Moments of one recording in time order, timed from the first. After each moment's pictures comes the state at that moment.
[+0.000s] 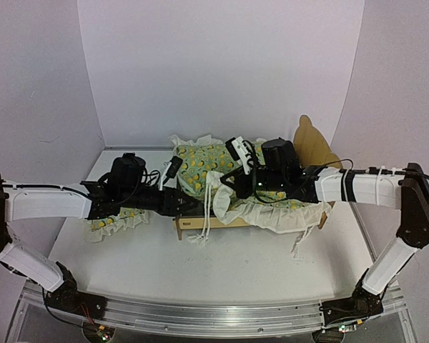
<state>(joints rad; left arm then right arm) -0.77 1.38 0.81 0.15 0.48 -0.45 0.79 1.63 1.09 0.12 -0.20 0.06</state>
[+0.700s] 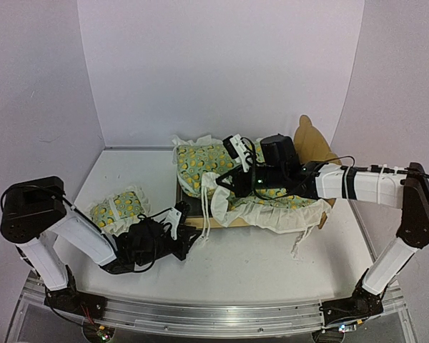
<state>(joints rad) -1.11 1.68 0.45 0.93 -0.23 -0.28 0.79 1.63 1.13 0.05 -0.33 0.14</state>
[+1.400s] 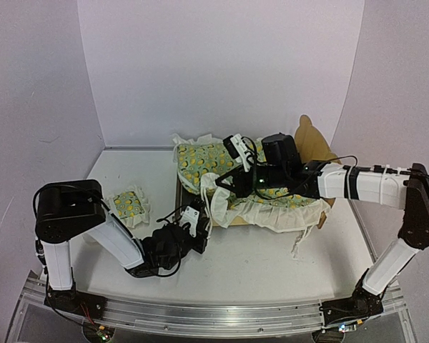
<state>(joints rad) -1.17 1.95 0.65 1.11 -0.54 -0.14 0.79 1.62 1.13 0.03 -0.38 0.15</state>
